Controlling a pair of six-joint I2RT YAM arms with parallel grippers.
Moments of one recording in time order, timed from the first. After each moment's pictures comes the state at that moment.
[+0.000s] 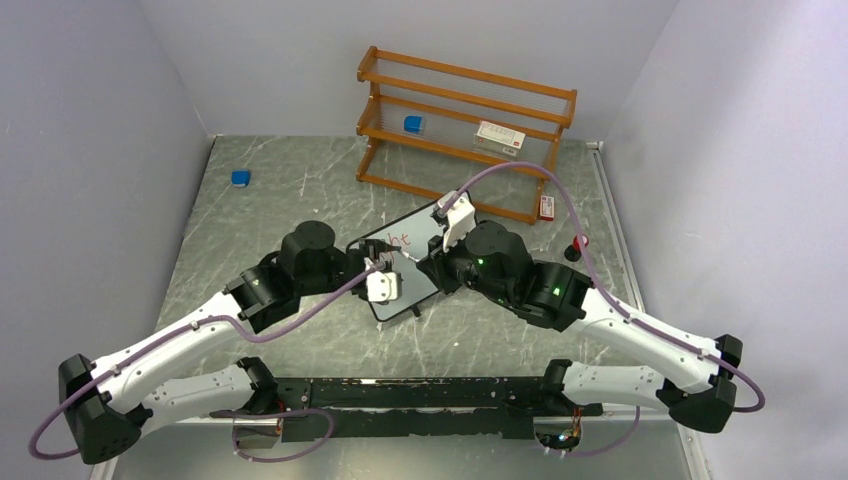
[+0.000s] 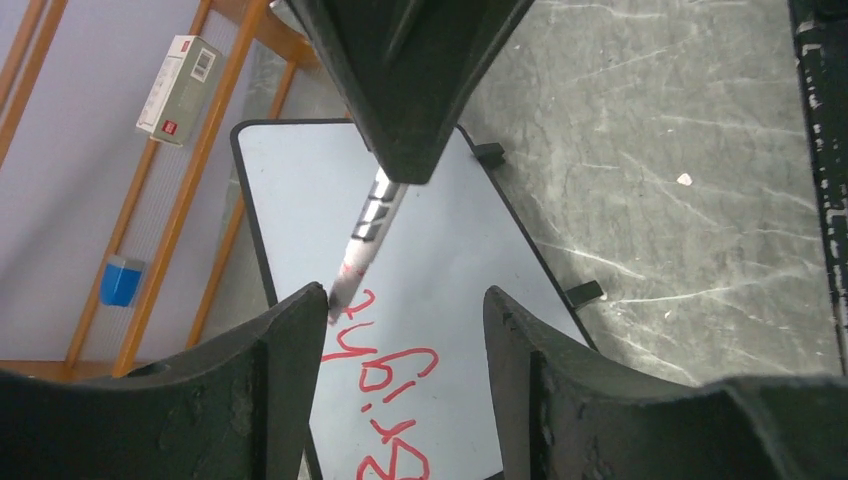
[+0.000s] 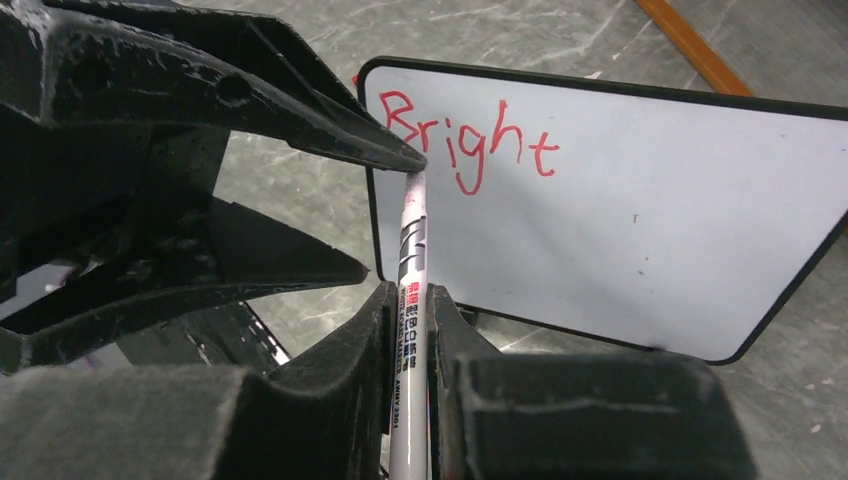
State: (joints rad) left arm -0.87 0.95 0.84 -0.22 0.37 0.73; right arm 1.08 1.03 1.09 -0.47 0.21 0.23
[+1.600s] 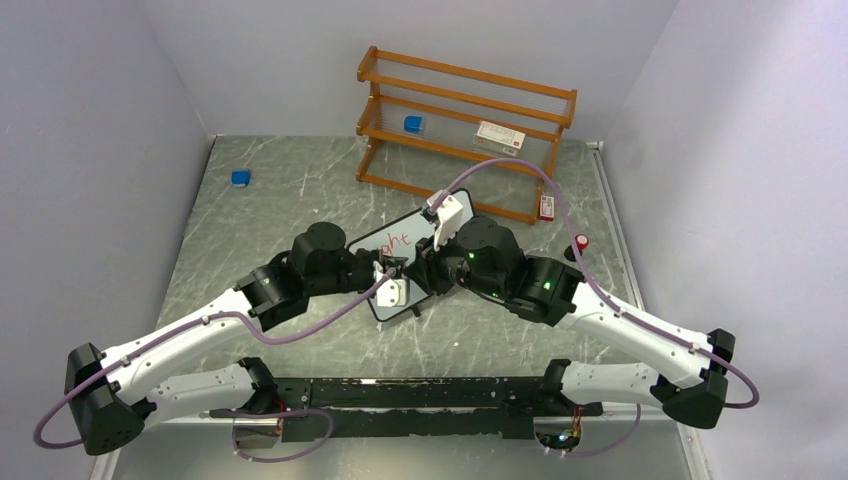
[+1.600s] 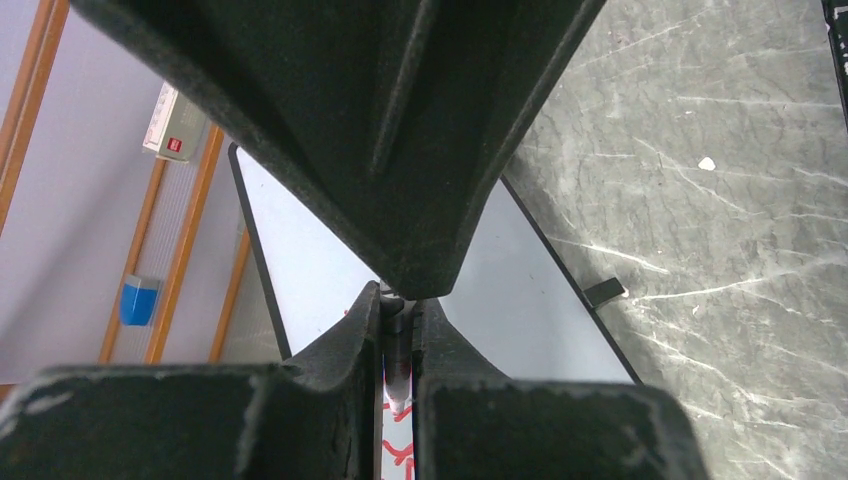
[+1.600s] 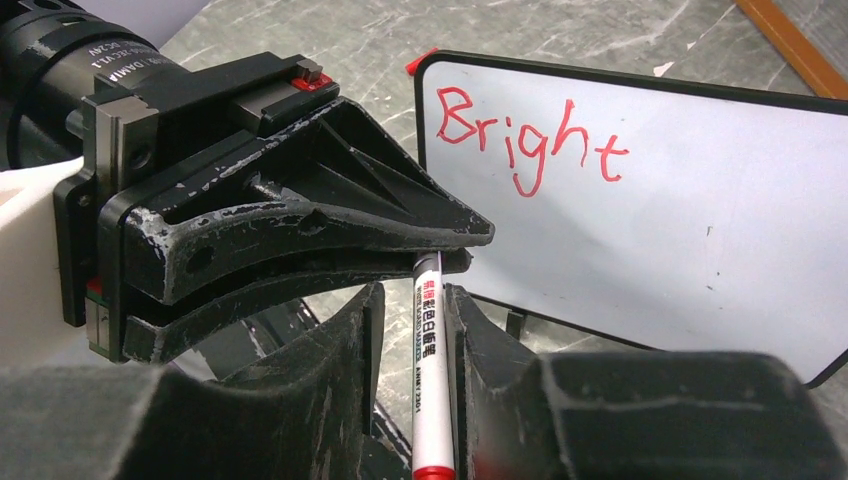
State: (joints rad) left arm -0.91 1.01 0.84 -0.19 0.32 0.82; right arm 1.07 1.08 1.11 -0.46 0.09 0.28
